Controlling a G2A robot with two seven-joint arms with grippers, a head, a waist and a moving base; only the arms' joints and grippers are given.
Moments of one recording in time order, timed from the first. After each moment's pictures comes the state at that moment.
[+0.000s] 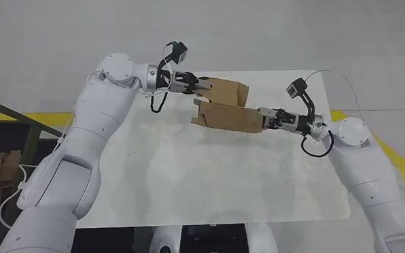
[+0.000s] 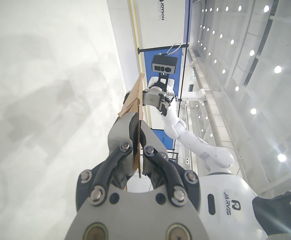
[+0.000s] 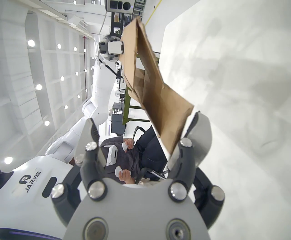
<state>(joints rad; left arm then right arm) 0.40 -1.25 -0.85 -0.72 -0.45 -0.26 -1.35 -1.00 -1.05 1.19 -1.24 0.48 -0.36 1.13</state>
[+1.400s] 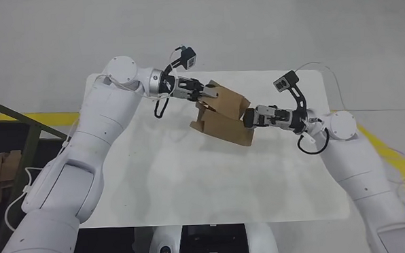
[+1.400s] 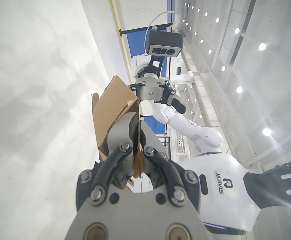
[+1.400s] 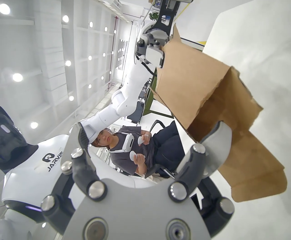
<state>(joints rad) 0.44 -1.27 -0.87 -0.79 -0.53 -0.26 -1.46 -0.92 -1.10 1.08 -1.23 0.68 -0.44 1.25</state>
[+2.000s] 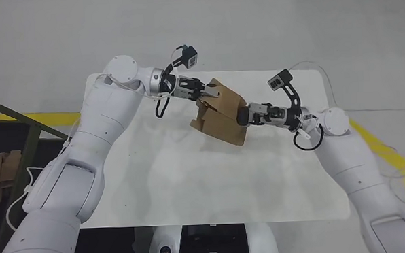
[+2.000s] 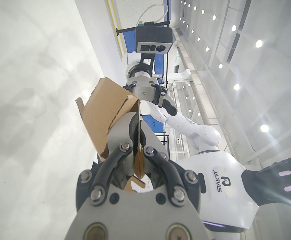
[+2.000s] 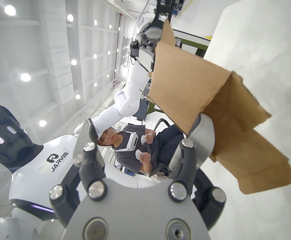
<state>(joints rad) 0.44 -1.27 -0.88 -0.80 -0.54 -0.26 -1.47 -0.85 -1.13 1.03 -1.13 0.73 -0.46 1.28</state>
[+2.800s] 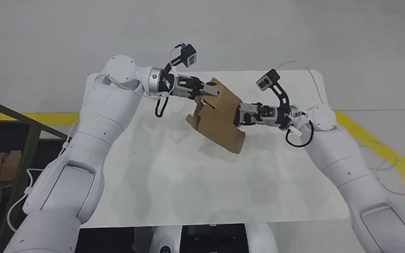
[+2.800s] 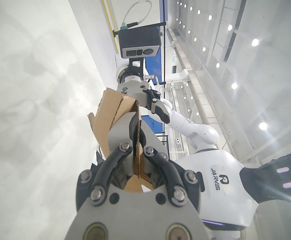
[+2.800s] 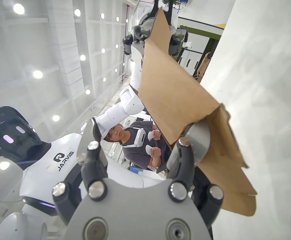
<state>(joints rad) 0.46 -1.27 -0.91 -0.82 -0.54 -0.26 -1.47 -0.78 -1.20 0.95 -1.02 0.82 -0.47 1.35</state>
